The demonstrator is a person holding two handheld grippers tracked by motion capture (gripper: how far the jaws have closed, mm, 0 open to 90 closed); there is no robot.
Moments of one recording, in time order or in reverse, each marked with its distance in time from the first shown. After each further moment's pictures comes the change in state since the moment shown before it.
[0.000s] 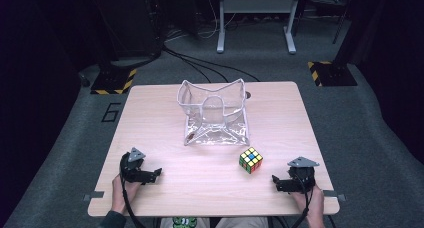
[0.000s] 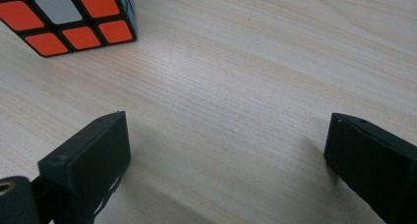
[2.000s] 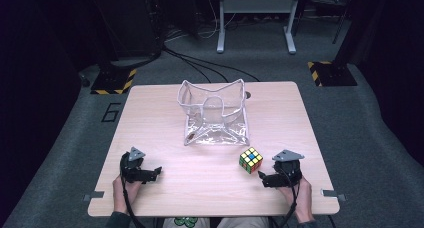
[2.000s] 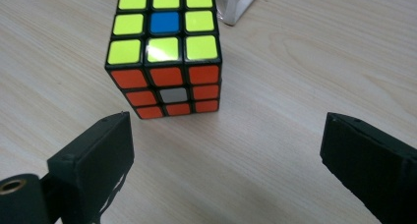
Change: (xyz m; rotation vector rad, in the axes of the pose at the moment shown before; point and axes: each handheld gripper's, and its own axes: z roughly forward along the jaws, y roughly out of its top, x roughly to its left) left arm 0.001 0.001 0.000 0.006 0.036 -0.015; right arm 0.041 0.046 -0.009 -0.014 0.070 -0.092
